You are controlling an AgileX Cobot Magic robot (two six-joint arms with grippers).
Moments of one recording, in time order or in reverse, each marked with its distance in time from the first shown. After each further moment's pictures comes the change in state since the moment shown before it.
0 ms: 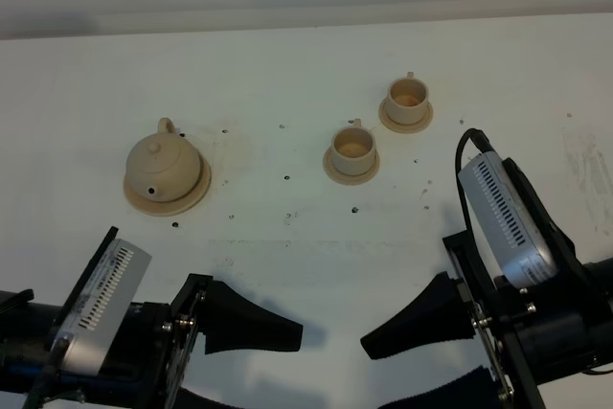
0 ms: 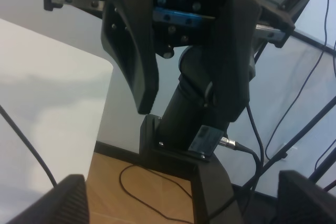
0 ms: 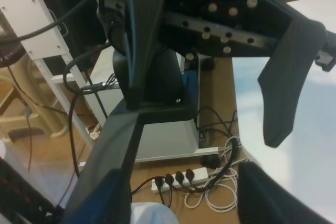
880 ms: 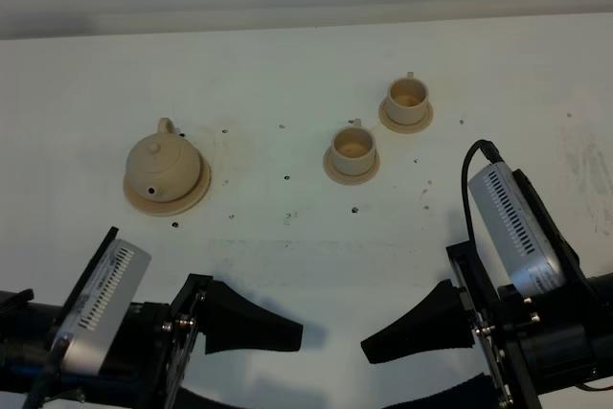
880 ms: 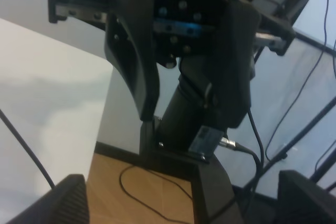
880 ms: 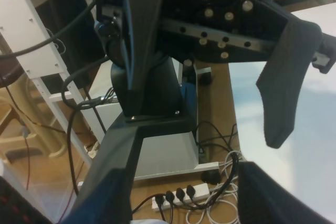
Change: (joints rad) left arm 0.000 0.000 0.000 -0.008 0.000 0.000; right arm 0.000 -0.005 0.058 0.085 0.000 -0.063
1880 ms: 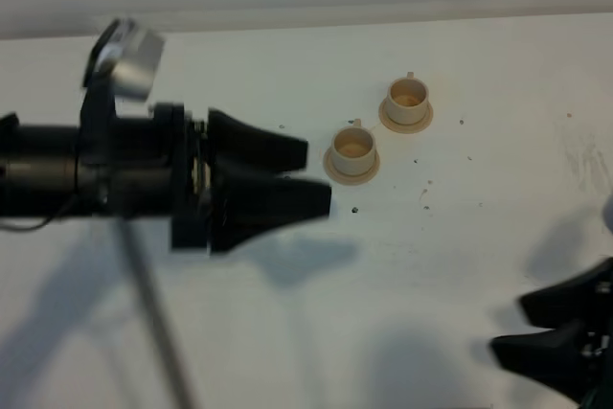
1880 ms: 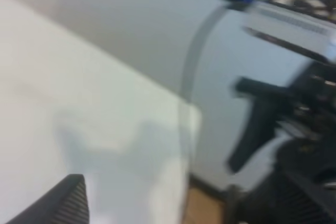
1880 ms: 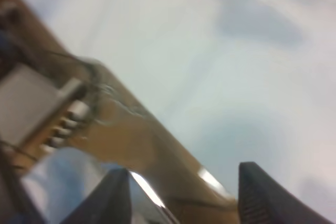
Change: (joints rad) left arm 0.000 0.006 -0.490 0.162 -0.297 -0.653; right arm 0.000 -0.458 -0.144 -0.954 -0.281 1.494
